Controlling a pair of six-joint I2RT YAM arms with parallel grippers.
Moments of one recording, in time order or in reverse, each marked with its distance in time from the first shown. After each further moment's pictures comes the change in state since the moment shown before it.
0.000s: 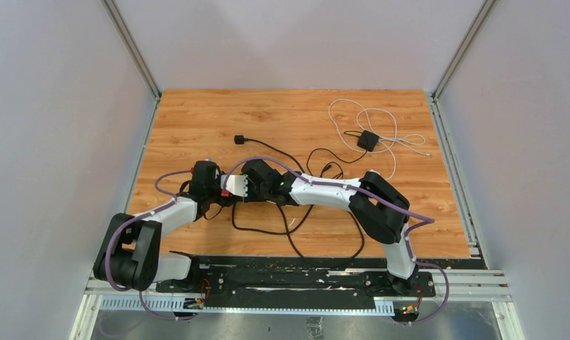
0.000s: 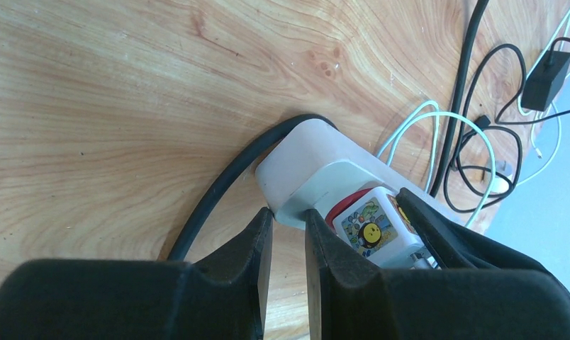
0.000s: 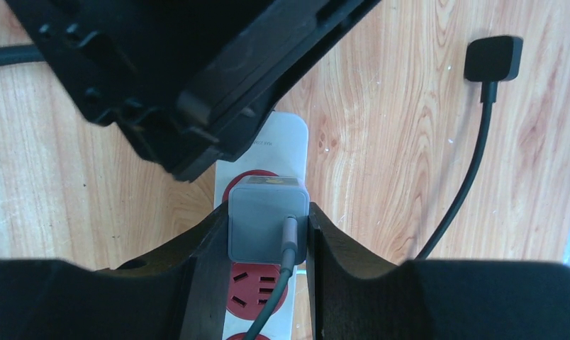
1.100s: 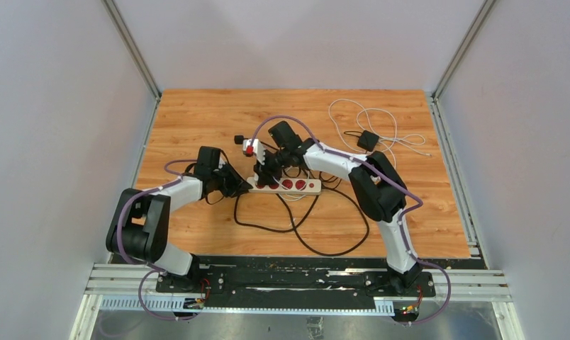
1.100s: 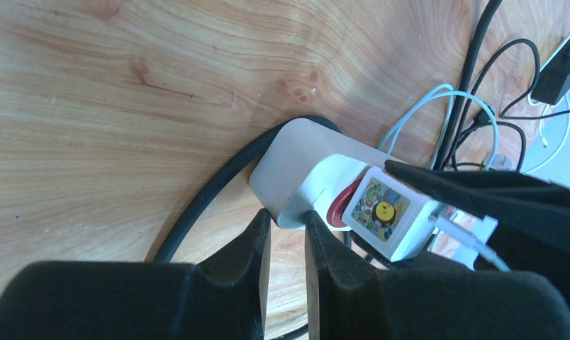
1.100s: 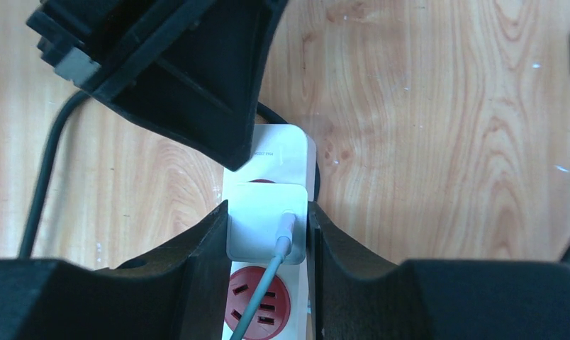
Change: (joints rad) left arm 0.018 0.195 0.208 -0.137 0.096 0.027; right arm -0.309 0.143 0.176 -0.101 -0.748 0.153
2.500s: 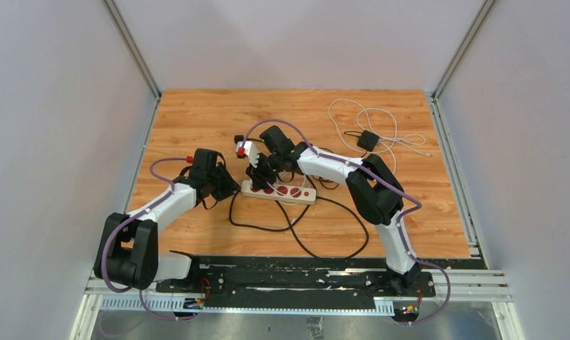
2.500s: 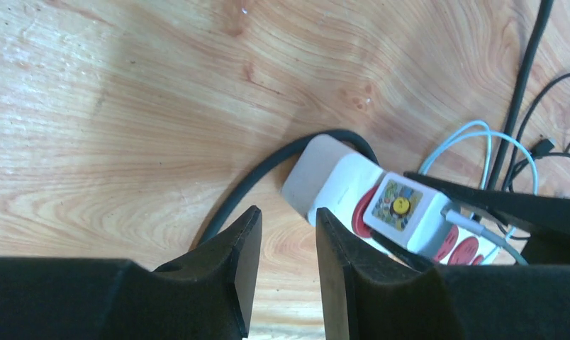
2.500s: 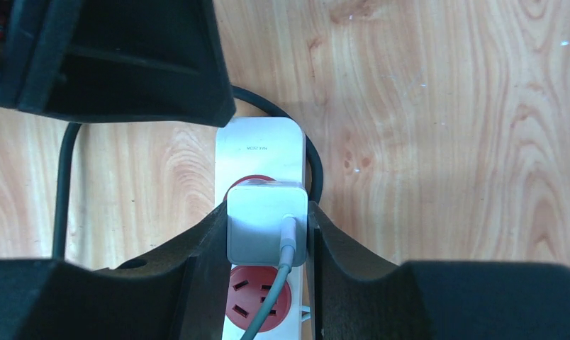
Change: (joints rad) left arm -0.017 -0.217 -0.019 -0.177 -0.237 0.091; right arm 0.077 -0.022 0.003 -0.013 0.197 0.103
